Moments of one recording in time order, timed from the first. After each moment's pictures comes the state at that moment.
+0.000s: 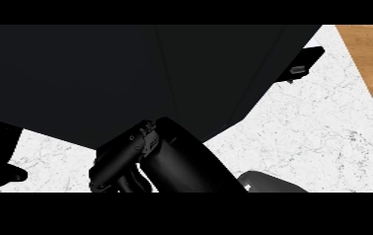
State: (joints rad) left arm 0.00 0.59 0.04 -1.37 0.86 -0.41 -0.37; right arm -0.77 -0.05 0.66 -1.94 -0.14 -0.32 0.59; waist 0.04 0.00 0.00
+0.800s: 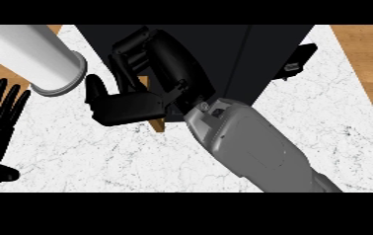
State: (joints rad) left arm 0.00 0.57 0.12 -1.32 0.82 -0.47 -0.35; right arm -0.95 0.00 0.46 -1.47 -0.37 -0.31 0.38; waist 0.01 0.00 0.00
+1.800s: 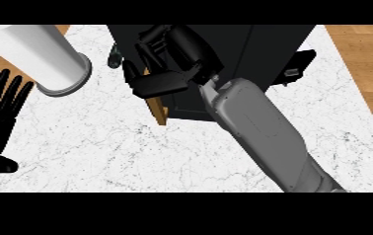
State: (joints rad) left arm -0.06 0.55 0.15 -1.31 0.82 -0.50 -0.28; right arm -0.95 -0.02 0.36 -1.23 -0.33 -0.02 0.12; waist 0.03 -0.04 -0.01
